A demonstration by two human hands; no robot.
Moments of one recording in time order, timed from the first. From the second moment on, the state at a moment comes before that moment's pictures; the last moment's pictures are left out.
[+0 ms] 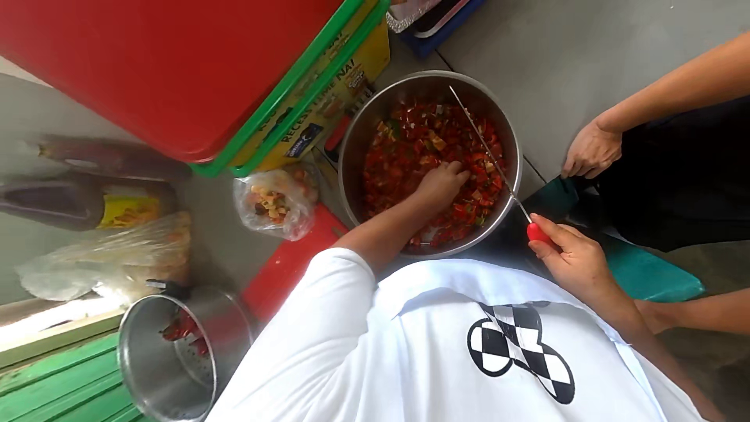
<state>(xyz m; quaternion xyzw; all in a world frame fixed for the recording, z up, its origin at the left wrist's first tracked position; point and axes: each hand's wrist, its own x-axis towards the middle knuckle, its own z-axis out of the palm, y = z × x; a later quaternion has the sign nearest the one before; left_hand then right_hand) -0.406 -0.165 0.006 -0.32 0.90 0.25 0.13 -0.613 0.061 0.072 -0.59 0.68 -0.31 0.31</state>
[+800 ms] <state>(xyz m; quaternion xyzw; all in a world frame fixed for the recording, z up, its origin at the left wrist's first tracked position) -0.381 -0.183 0.043 -0.67 0.31 0.55 -0.39 -0.593 0.055 0.055 -0.67 0.62 -0.27 0.29</state>
